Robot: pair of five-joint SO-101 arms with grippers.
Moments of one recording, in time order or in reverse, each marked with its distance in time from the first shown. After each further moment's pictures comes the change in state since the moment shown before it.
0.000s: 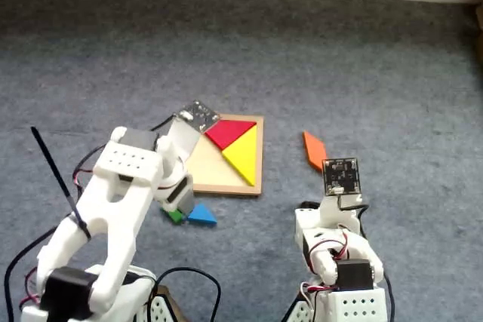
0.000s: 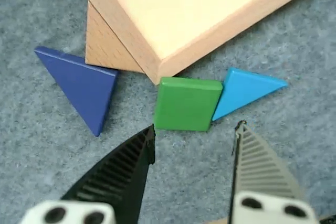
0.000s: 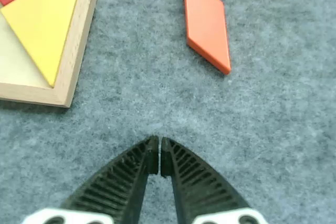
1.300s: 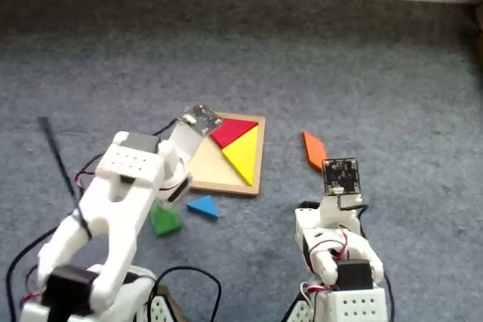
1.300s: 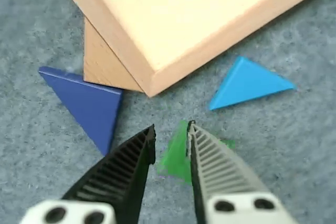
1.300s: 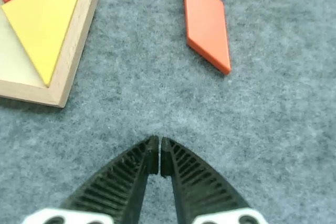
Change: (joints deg) left arm -0.2 0.6 2.0 -6.1 -2.7; right arm 0.0 0.0 0.0 0.0 0.0
